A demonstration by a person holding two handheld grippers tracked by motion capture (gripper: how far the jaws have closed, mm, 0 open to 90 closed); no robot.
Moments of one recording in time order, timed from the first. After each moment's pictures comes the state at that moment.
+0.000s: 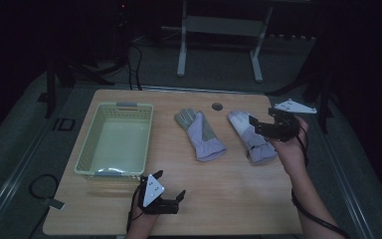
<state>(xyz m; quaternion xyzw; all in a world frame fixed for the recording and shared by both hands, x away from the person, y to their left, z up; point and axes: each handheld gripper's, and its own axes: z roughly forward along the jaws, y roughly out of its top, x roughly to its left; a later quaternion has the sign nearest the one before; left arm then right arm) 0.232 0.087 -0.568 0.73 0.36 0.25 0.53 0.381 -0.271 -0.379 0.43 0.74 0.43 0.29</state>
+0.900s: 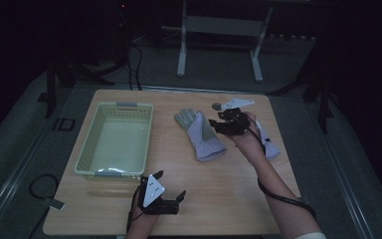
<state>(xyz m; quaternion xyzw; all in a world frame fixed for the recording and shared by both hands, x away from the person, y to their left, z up) 0.232 0.087 -0.568 0.73 0.35 0.24 0.53 0.431 -0.168 -0.432 0.34 0.83 0.38 0.21</state>
